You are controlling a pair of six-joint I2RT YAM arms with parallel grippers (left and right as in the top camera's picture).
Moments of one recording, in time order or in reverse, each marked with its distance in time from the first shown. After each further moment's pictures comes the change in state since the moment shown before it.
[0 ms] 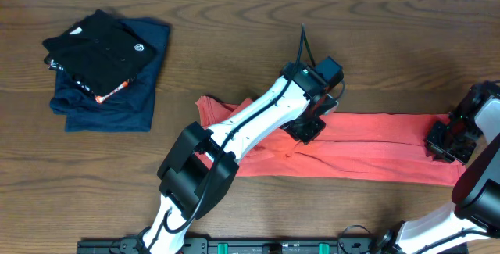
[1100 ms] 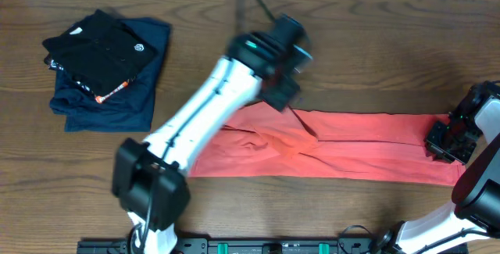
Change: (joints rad) left arm 0.217 -0.204 0.001 0.032 -0.077 -0.001; right arm 0.000 -0.001 -0.001 0.001 -0.002 0.000
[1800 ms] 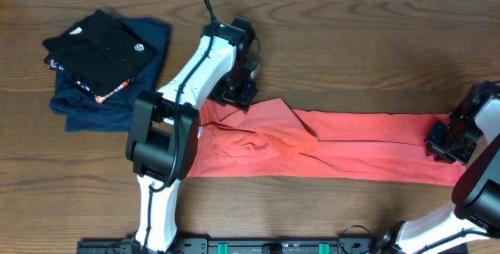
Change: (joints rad) left arm 0.206 0.262 -0.018 -0.130 0.037 0.014; right arm 0.000 -0.001 0.000 0.002 0.001 0.002
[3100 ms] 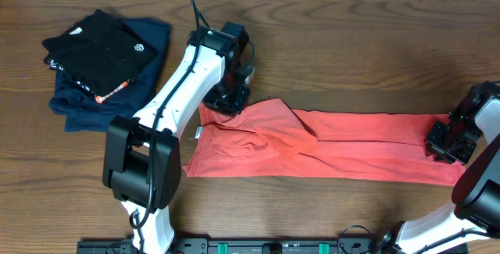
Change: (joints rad) left arm -0.001 -0.209 -0.130 -0.002 0.019 -0.021; right arm 0.000 -0.001 0.000 -0.003 -0.002 0.000
